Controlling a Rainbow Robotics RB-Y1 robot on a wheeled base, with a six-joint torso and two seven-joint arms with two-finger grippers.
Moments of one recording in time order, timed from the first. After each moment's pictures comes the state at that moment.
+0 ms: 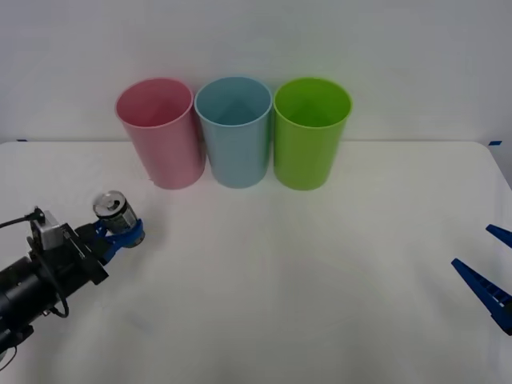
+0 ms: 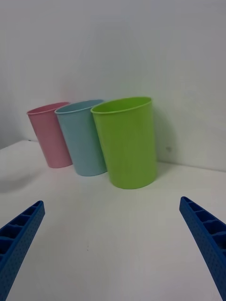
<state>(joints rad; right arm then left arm) 0.35 -0.40 -0.52 -1.66 0.96 -1.22 0.00 0.03 0.31 0.36 -1.42 -1.16 -1.15 -0.12</state>
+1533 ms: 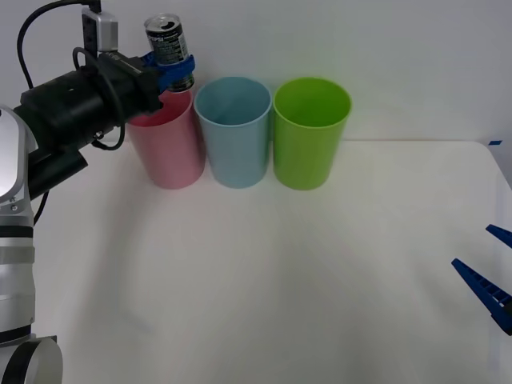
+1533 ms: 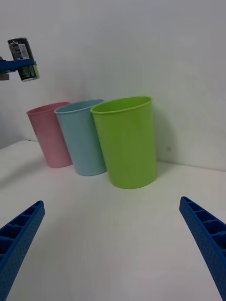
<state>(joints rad) 0.35 -0.40 -0.52 -1.66 0.96 -1.22 0.00 -0.54 0.26 0.29 -1.61 -1.79 -0.94 0.60</state>
